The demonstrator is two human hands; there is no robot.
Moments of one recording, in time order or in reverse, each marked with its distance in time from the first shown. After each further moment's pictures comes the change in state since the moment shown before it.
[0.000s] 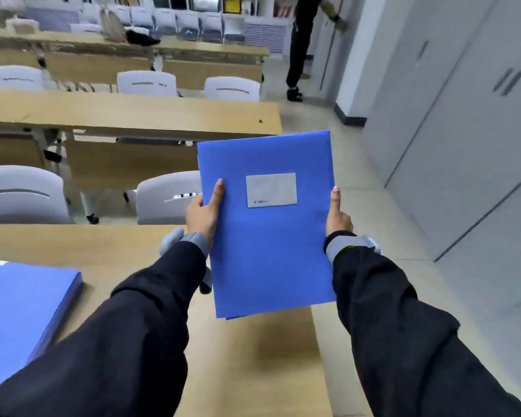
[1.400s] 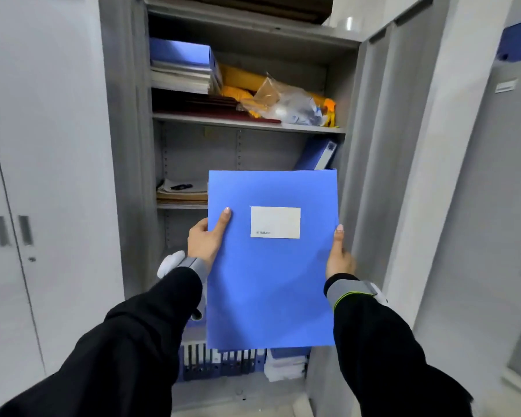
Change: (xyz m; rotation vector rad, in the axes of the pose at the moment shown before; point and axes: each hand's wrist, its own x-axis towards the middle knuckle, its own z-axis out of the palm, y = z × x) left_hand -0.753 0.003 0.690 -0.134 -1.804 0.067; right_hand -0.317 0.332 -0.814 0.346 1.783 0.271
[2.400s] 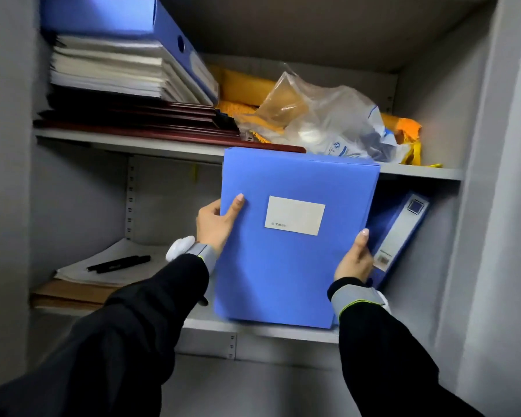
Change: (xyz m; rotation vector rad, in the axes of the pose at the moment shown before) left_hand 0.500 -0.046 0.195 0.084 0.150 0.437; right_hand 0.508 -0.049 0.281 0.488 0.144 -0.307
